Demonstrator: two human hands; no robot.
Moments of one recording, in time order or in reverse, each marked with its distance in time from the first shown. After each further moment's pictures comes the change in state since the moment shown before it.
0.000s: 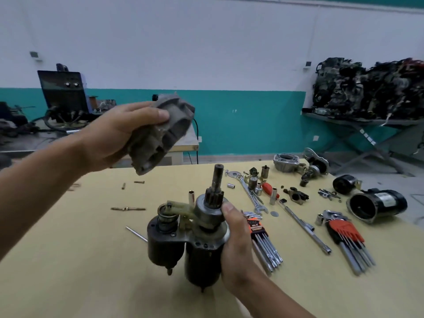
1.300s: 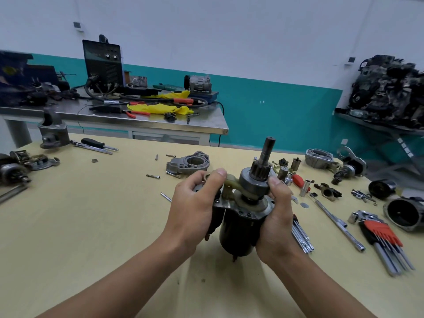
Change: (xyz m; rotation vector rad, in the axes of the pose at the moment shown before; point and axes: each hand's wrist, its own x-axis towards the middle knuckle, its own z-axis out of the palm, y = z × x) left_hand -0.075 -0.098 0.124 -0.373 0.520 -0.055; right_hand -0.003 -0.010 0.009 0.026 -0.069 0.069
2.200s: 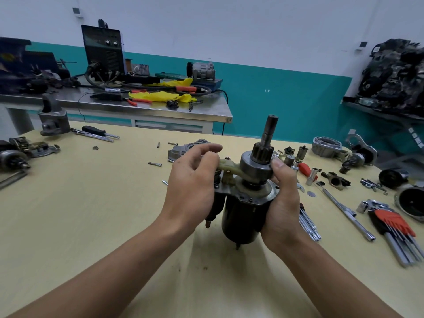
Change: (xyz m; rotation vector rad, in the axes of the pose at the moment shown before) left_hand 0.012 0.003 -0.001 0.070 0.085 0.076; right_hand 0.001 -0.003 0.001 -0.034 -0.079 -0.020
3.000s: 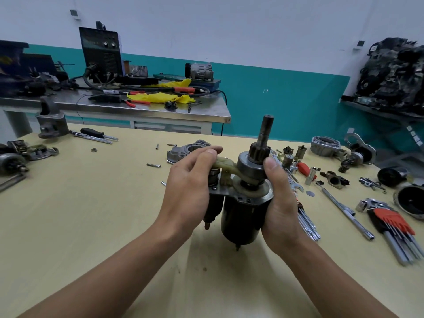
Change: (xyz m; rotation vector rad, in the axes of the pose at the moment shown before) left_hand -0.004 0.004 -0.003 -0.024 -0.033 -0.008; right_hand -0.002 -0.002 -0.001 -0.065 -0.038 -0.066
